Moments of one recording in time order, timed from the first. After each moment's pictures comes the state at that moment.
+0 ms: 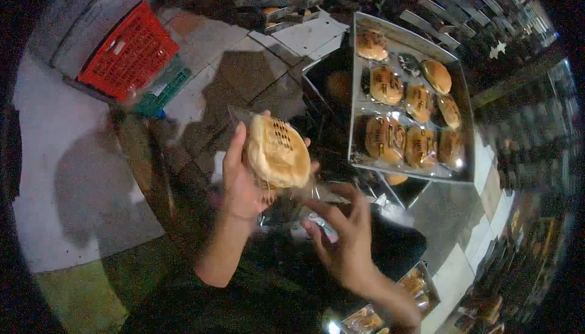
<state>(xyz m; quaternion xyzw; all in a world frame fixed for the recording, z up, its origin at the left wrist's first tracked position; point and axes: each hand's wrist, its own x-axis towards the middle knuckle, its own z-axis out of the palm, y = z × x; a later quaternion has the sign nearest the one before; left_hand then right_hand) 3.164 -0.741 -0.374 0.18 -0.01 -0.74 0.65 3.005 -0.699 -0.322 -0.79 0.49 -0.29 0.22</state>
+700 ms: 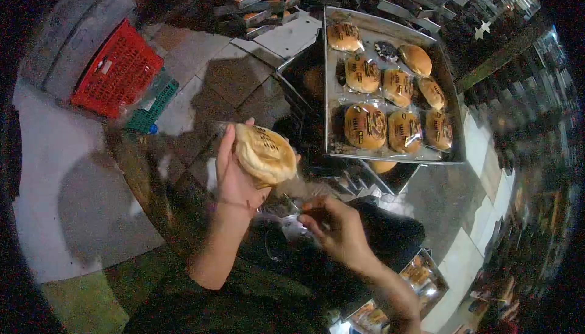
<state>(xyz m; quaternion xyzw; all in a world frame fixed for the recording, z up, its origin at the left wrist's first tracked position) 3.143 -0.743 -0.383 0.29 0.00 -0.69 0.66 2.963 -0.690 -0.360 -0.54 0.51 -0.28 0.61</state>
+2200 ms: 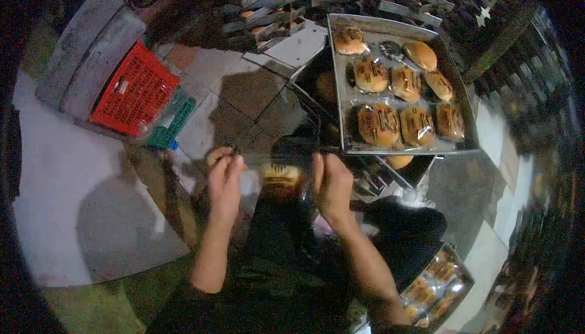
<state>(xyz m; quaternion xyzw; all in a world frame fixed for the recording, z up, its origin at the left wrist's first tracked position) 3.211 -0.709 -0.405 0.66 -0.35 -0.42 0.52 3.021 -0.734 -0.415 -0.65 0.59 -0.42 0.22</state>
